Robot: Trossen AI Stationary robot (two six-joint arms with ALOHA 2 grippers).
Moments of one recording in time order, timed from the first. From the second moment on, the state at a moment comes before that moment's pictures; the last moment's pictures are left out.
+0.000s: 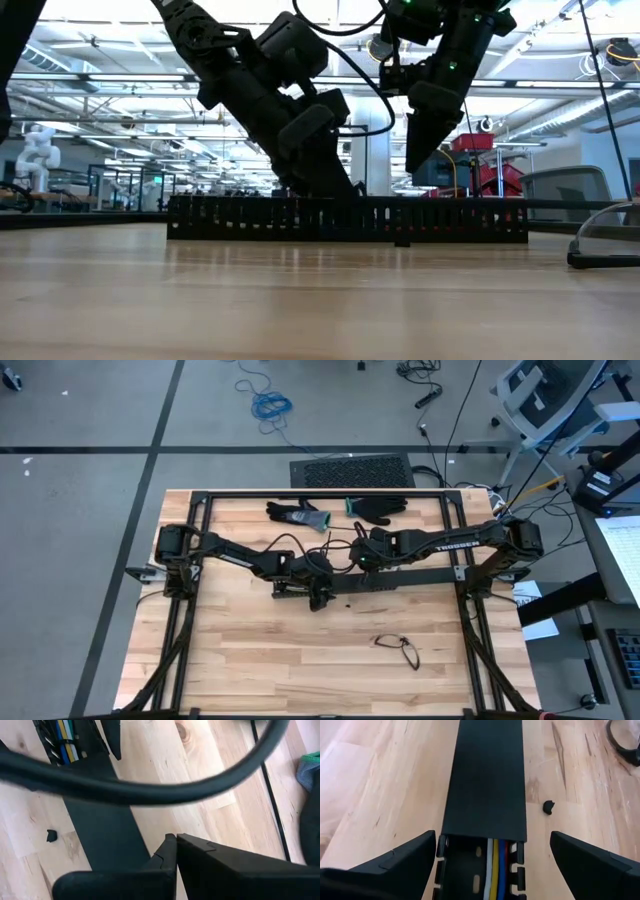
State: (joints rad) left arm 0.05 1.85 1.01 0.08 0.06 -0.14; right arm -0.08 1.56 1.07 -0.66 0.21 0.19
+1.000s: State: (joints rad) left arm 0.04 1.85 1.01 0.06 0.01 -0.10; right arm -0.08 1.56 1.07 -0.66 0.22 0.20
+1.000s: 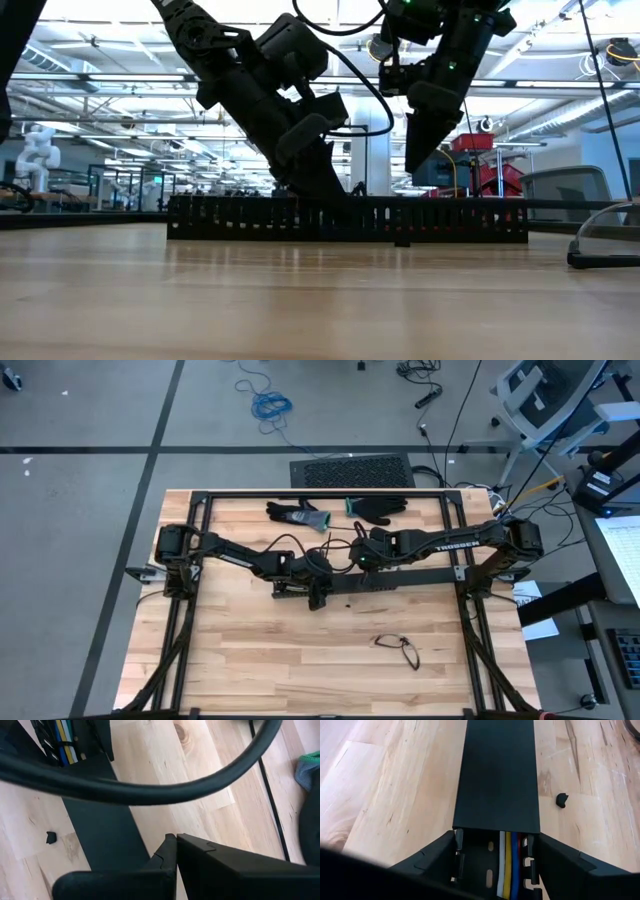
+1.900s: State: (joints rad) left arm 0.04 1.85 1.01 0.06 0.01 -0.09; right arm -0.06 1.56 1.07 -0.71 0.03 0.26
